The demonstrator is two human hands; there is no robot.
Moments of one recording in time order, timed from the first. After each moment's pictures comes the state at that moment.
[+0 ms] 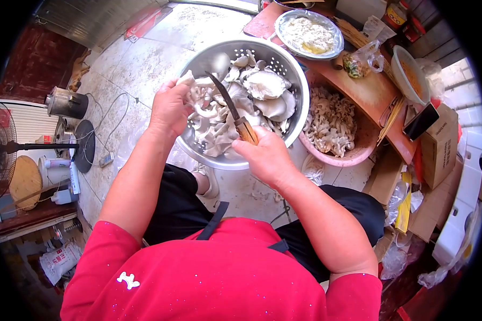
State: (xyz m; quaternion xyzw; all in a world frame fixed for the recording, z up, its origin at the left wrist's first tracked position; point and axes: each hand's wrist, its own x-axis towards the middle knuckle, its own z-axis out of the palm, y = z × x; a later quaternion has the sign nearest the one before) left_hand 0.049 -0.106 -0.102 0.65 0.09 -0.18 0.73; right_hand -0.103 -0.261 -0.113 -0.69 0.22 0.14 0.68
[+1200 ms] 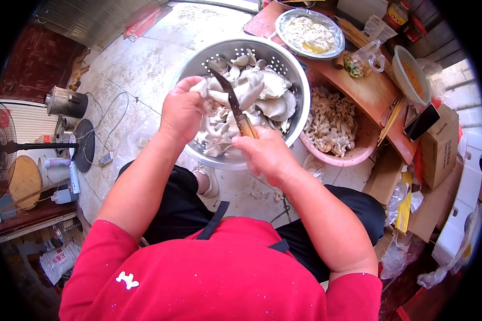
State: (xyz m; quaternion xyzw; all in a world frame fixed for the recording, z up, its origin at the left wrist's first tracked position) left_hand 0.030 -0.120 -0.105 0.59 0.04 -0.23 0.77; right_hand -0.095 -0.263 -0.107 -0.58 0.26 0.20 0.75
